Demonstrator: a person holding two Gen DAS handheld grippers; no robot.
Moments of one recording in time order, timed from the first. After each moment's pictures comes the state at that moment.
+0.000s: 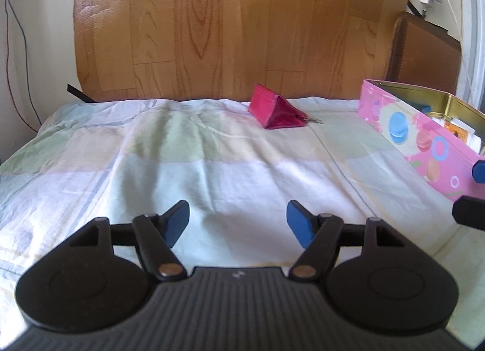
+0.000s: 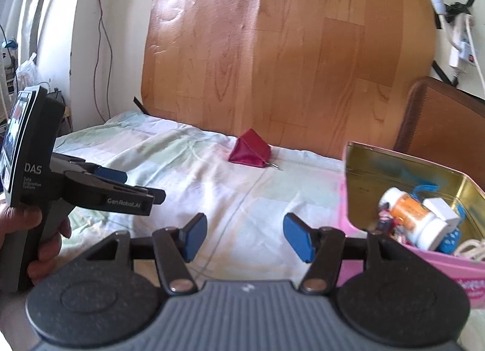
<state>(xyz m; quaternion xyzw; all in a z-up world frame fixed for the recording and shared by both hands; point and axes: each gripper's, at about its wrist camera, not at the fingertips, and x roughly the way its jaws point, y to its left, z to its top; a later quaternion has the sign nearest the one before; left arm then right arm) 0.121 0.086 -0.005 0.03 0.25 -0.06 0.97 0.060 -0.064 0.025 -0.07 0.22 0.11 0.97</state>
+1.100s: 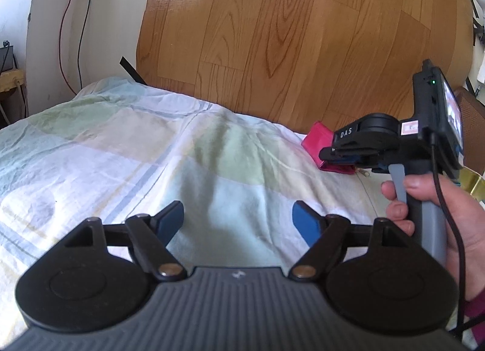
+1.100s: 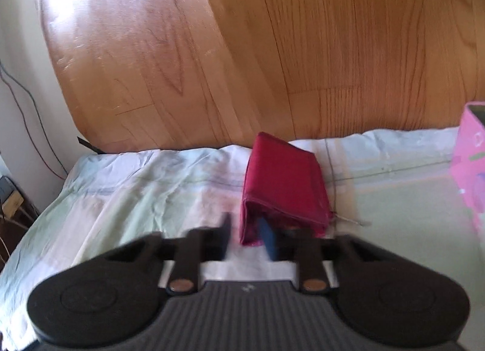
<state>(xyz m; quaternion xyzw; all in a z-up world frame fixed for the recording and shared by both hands) 0.135 0.133 -0.003 -0.10 0.23 0.01 0.97 0.322 -0.025 -0.005 0.12 0.33 0.10 0.93</state>
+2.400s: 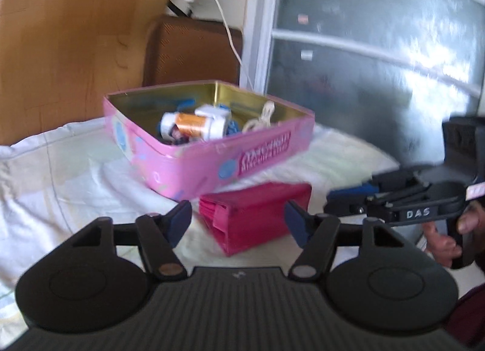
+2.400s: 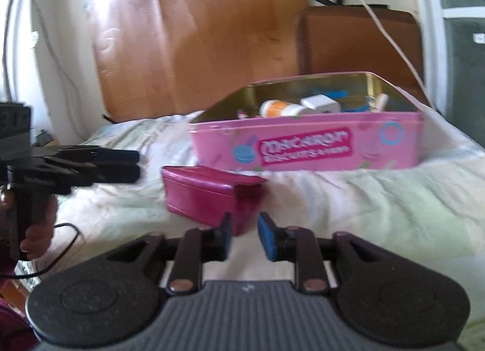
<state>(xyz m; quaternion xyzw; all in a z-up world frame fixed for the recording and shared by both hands) 0.038 -0.047 0.013 0.07 0.22 -0.44 0.87 -0.063 -0.248 -0.006 0.07 0.26 0.10 0.96</state>
